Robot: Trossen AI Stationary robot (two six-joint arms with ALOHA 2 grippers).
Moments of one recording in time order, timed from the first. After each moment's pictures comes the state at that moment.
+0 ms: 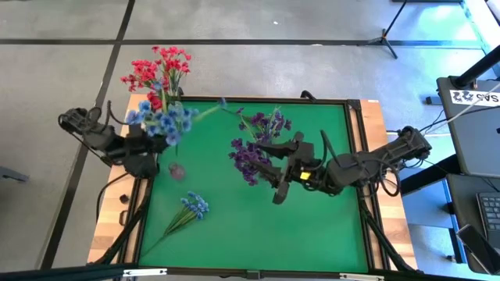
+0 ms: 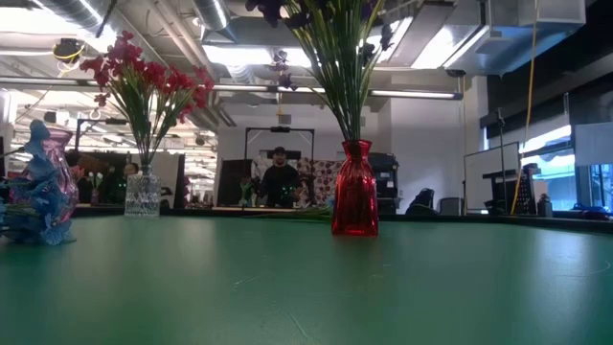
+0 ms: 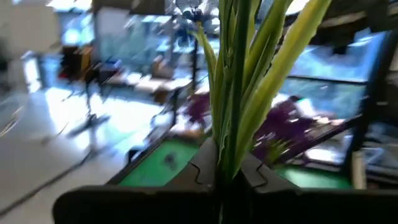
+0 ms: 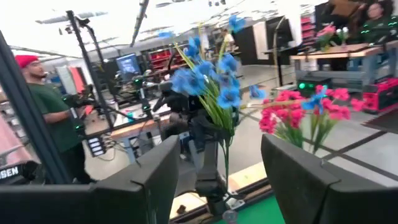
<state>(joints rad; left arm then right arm) -0.54 0.45 0.74 -0.26 -0.87 -0.06 0.46 1.56 1.65 0.04 0.79 0.17</state>
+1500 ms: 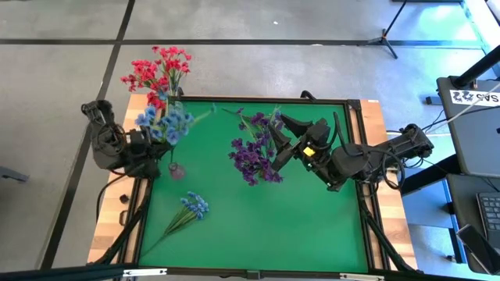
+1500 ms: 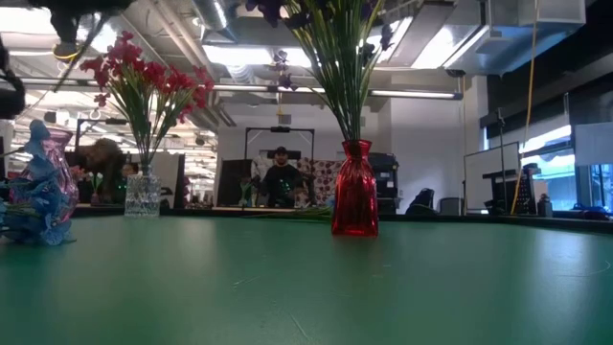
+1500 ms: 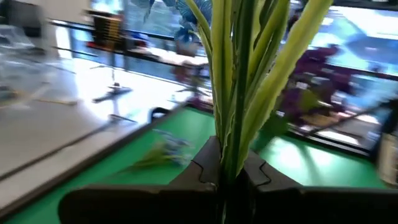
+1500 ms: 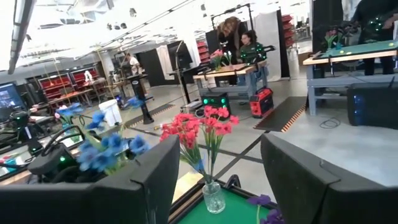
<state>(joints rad) -0.91 0.33 0.56 -0.48 -1.32 -0.39 0.43 1.53 1.65 0.05 1.18 0.13</state>
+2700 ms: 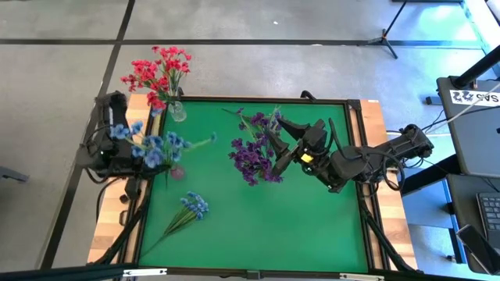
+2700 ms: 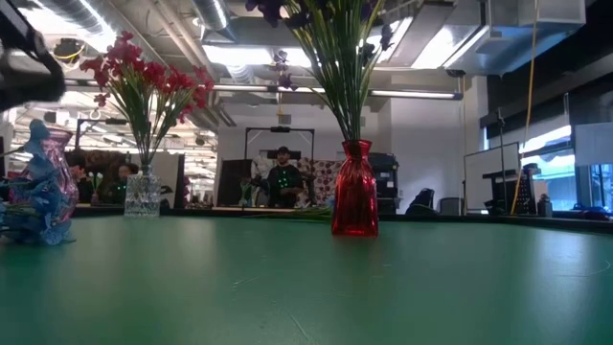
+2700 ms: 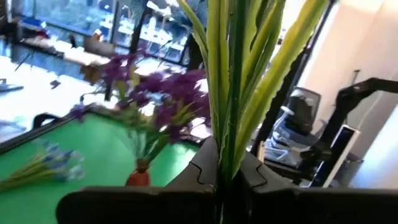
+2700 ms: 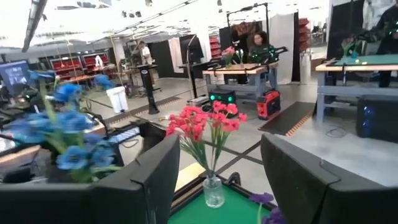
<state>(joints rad) -1.19 0.48 0.56 0.05 -1.29 -0.20 0.44 1.53 1.65 0.02 1.13 0.07</state>
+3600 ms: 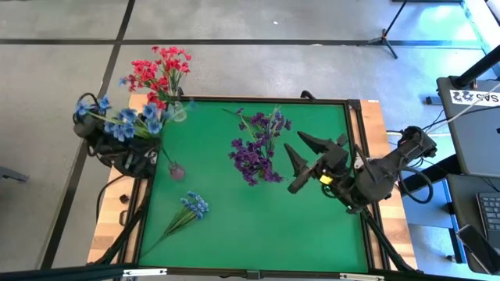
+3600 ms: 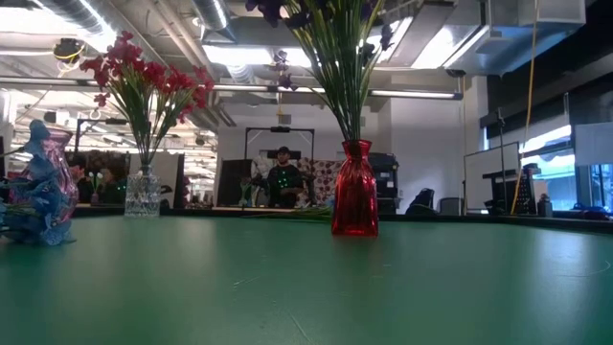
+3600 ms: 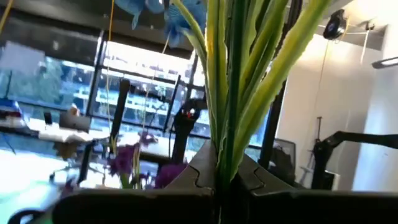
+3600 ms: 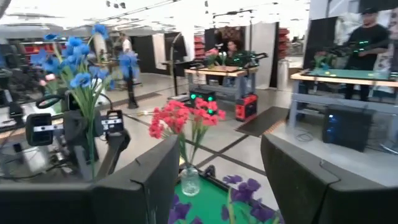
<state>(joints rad) -0.69 0.19 0.56 0.05 -0.68 0.04 0.62 1.51 1.65 0.05 1.39 -0.08</state>
